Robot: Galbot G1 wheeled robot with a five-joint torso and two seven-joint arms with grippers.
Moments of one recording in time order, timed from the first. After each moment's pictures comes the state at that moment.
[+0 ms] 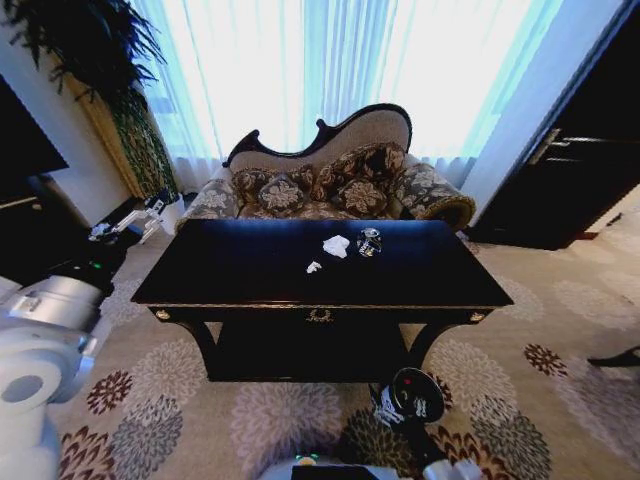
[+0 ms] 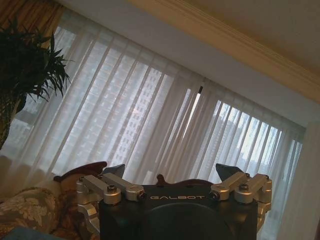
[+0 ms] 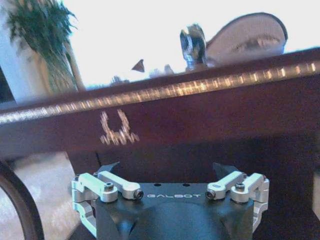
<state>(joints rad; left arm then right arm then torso) 1.20 -1.03 -1.07 -2.46 -1.30 0.48 -0.26 -2.03 1.35 0.61 2.08 0.39 0.29 -0.29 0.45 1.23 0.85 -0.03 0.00</state>
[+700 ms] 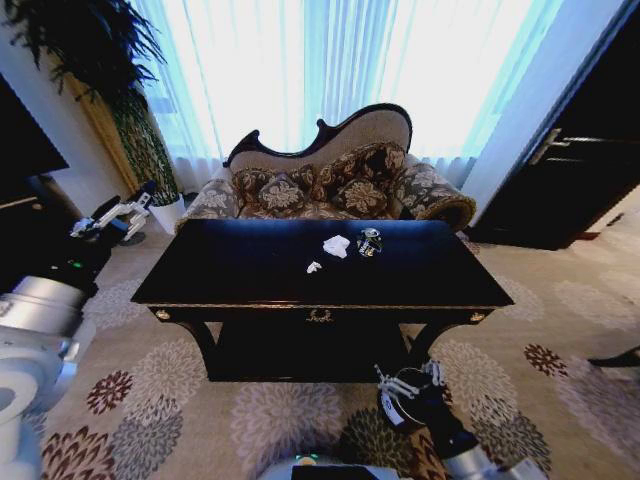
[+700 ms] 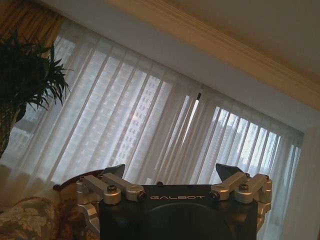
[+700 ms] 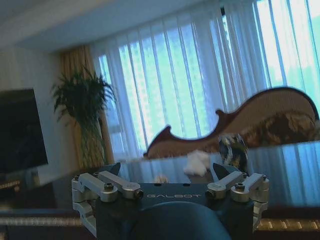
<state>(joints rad) 1.22 -1.01 -1.14 -2.49 -1.35 0.48 -0.27 -2.14 1.33 0.64 2.50 0.43 0.25 -0.26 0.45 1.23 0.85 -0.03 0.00</state>
